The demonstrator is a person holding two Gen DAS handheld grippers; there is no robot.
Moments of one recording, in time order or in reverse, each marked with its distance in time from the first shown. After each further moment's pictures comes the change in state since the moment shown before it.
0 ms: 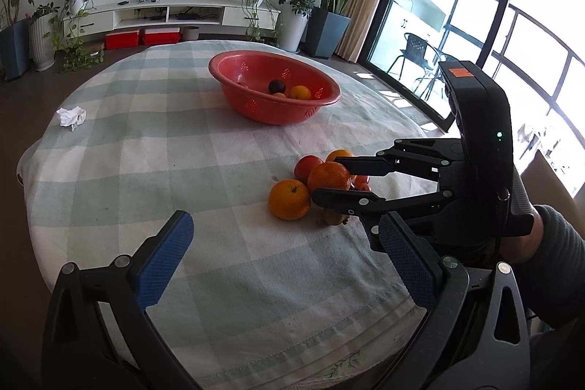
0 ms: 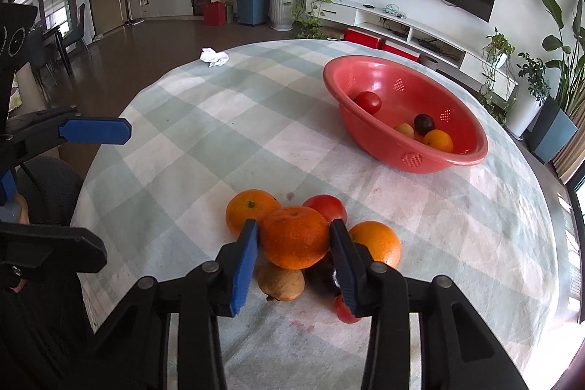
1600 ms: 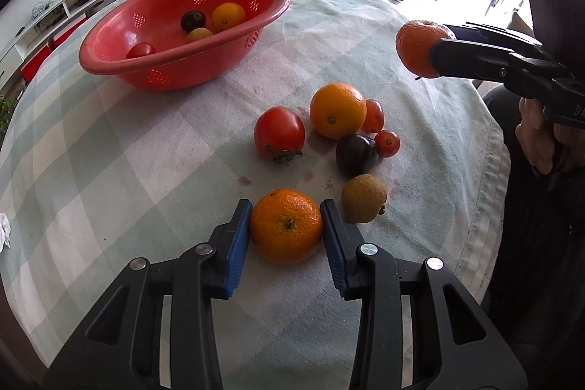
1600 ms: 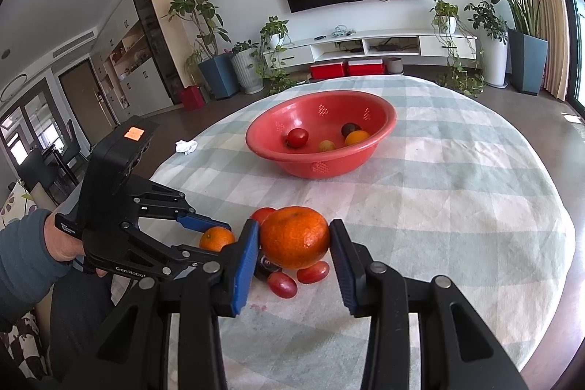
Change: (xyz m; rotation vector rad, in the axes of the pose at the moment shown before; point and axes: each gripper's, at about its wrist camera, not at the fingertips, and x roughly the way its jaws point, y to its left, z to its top) left arm 0.134 -0.009 0.039 0.403 0.402 -0.112; right arm -0.058 -0.083 -0.038 0.356 -0.230 0.088
